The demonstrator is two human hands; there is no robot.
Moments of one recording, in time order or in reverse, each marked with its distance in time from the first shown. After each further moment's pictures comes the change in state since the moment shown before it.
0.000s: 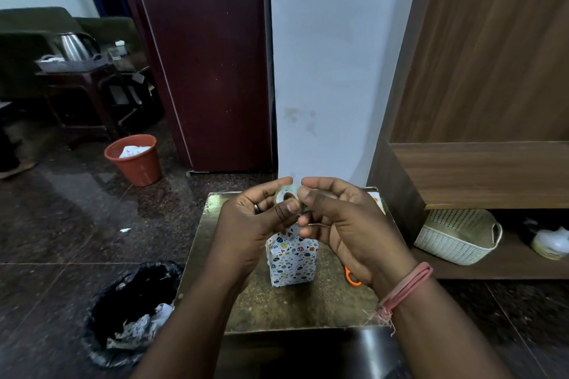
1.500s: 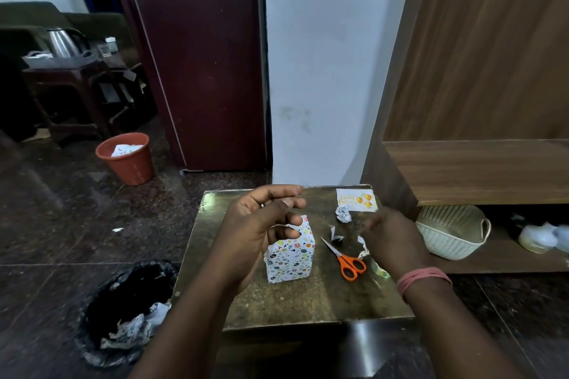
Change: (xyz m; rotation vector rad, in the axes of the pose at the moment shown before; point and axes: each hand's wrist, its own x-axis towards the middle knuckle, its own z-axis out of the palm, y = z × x) left_hand -0.010 0.006 0.002 -0.035 -0.110 -0.056; right_hand 0.015 0.026 -0.100 -1.318 0.538 0.020
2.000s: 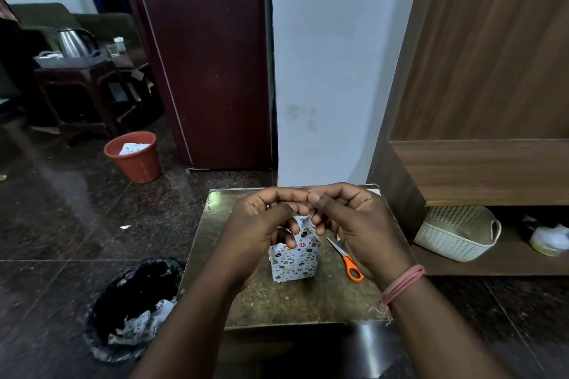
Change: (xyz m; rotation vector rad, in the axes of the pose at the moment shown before) left_hand 0.002 0.000 -0.003 0.136 0.006 0.004; right_hand -0.026 -0.063 0.010 1.207 -0.374 -0.284
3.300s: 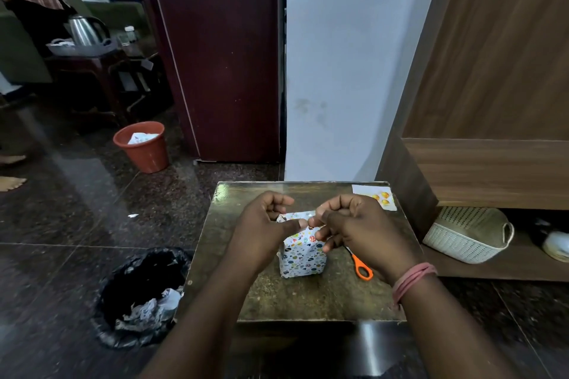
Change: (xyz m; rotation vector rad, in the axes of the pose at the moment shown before) left_hand 0.017 -0.035 -0.020 0.445 0.226 -0.118; right_hand 0.003 0.010 -0.003 -0.317 -0.014 0.244
